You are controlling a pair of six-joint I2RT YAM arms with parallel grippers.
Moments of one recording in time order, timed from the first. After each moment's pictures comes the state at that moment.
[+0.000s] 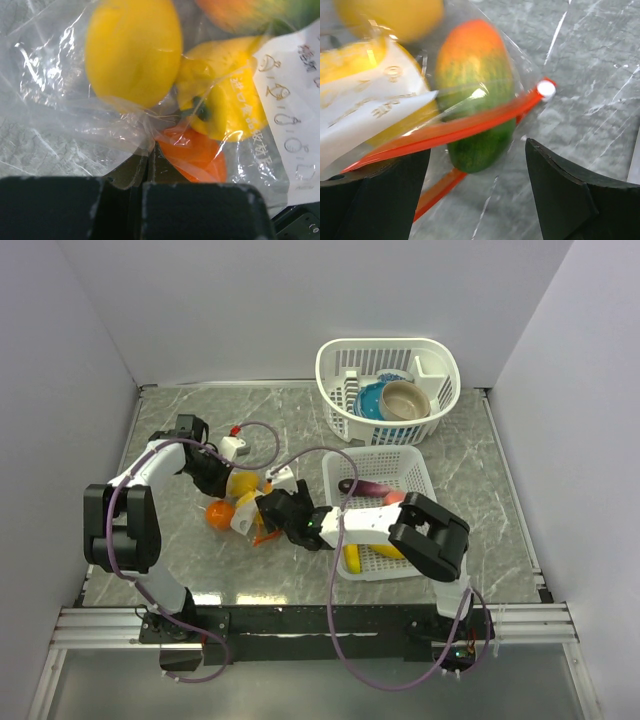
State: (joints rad) left arm -0.05 1.67 1.18 -0.81 0.42 0.69; right arm 1.12 1.93 1.17 0.04 0.60 0.43
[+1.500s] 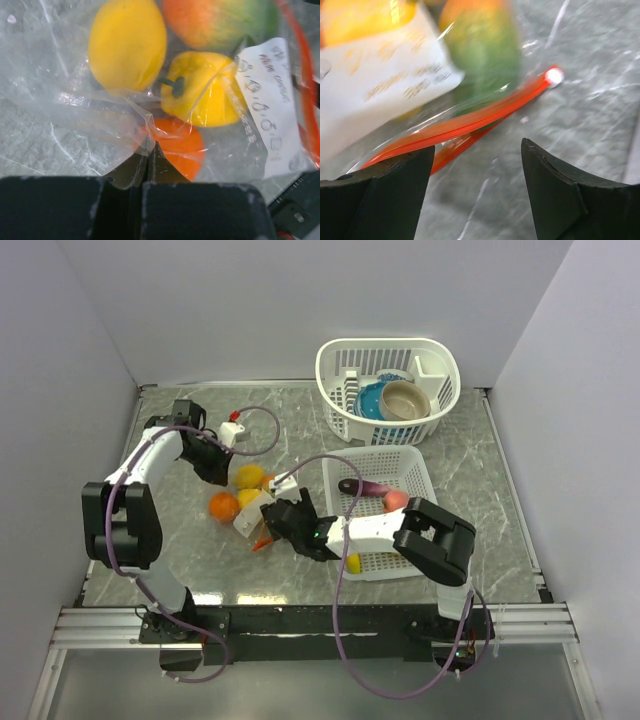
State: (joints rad) left arm -0.04 1.70 1.33 -0.92 0.48 0.71; right arm 1.14 1.89 1.06 0.12 0.62 0.41
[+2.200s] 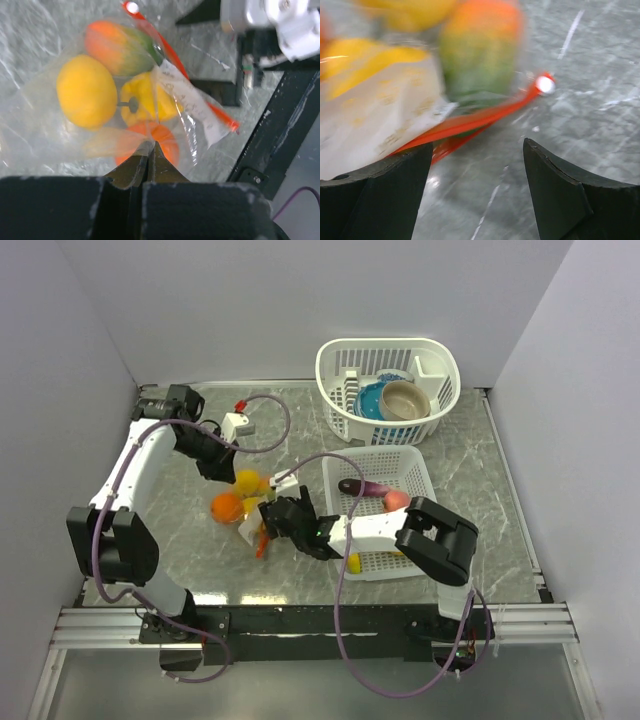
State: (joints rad) left arm -0.10 1.59 1.53 -1.28 0.66 0.85; right arm 1.14 1.88 1.05 0.18 0.56 0.41
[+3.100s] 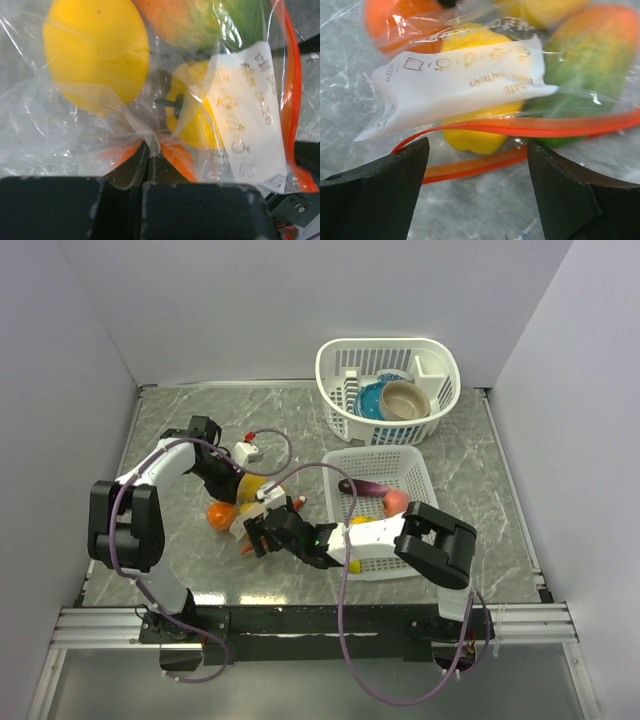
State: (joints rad) left arm -0.12 1.68 1.20 -0.90 0.47 0.76; right arm 1.19 1.87 1.02 0.28 0.34 0.41
